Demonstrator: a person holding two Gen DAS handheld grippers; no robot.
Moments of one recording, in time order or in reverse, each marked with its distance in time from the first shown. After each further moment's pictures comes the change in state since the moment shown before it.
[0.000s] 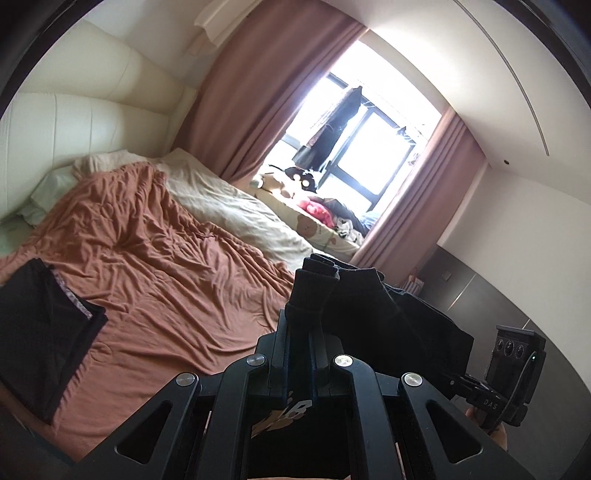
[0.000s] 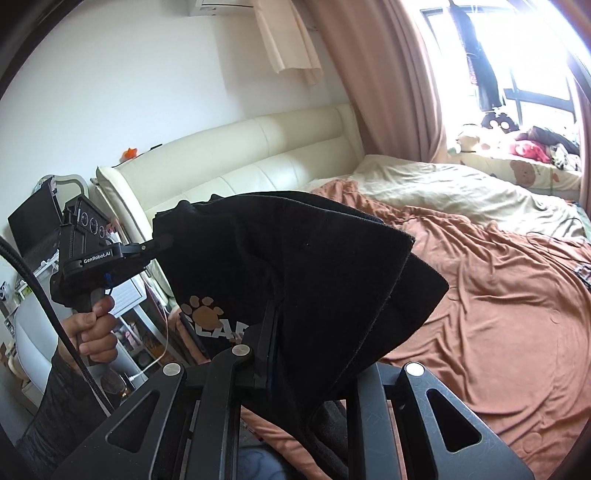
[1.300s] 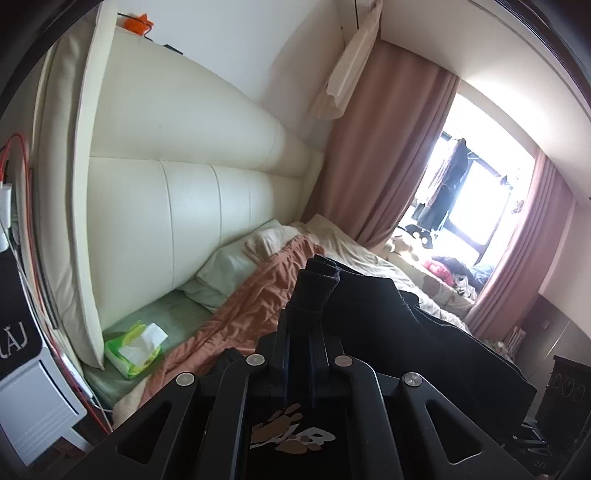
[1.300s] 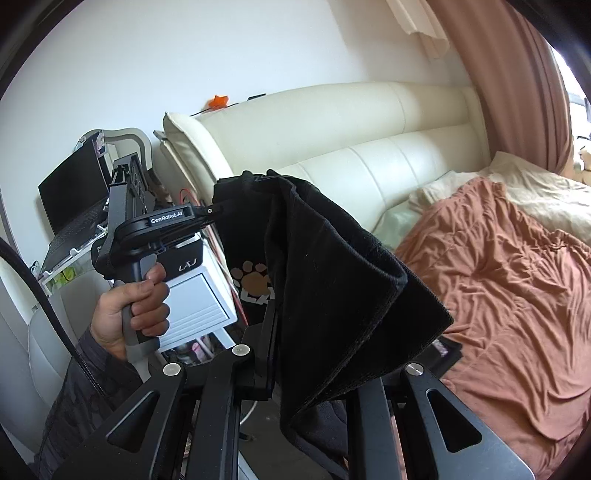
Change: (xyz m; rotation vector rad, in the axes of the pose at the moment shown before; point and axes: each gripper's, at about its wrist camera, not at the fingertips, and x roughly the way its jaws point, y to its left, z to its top) left arm -0.173 0.263 0.137 -0.008 -0.177 0.429; right arm 0.252 0.156 0.053 -0.125 0.091 0.317
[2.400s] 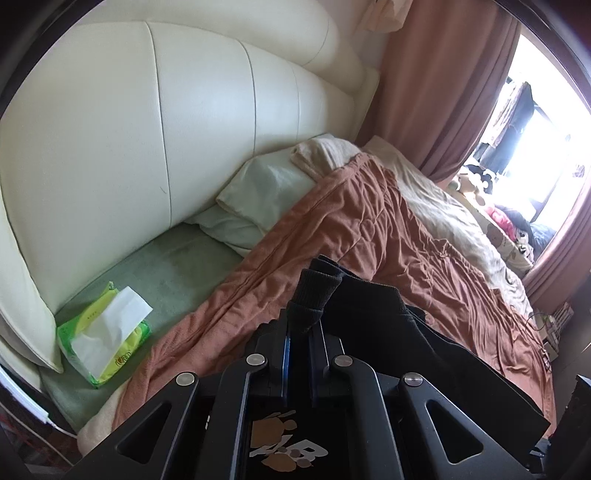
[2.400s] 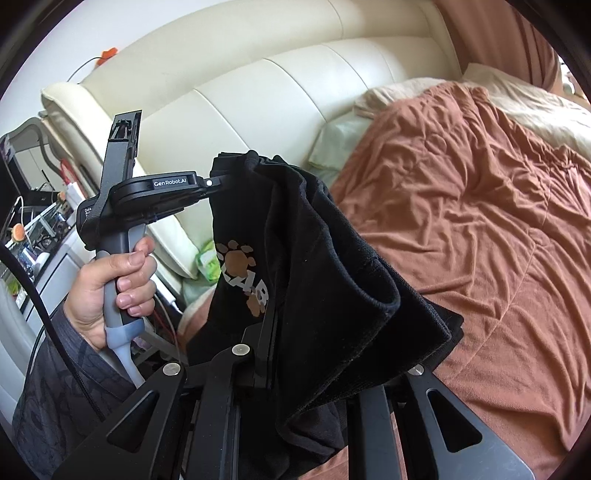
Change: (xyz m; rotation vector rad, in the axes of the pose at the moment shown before) left arm 0.269 0.083 -0.058 -0.022 0.286 0.166; right arm 0.242 -0.144 -0.010 0.158 0.222 -0.077
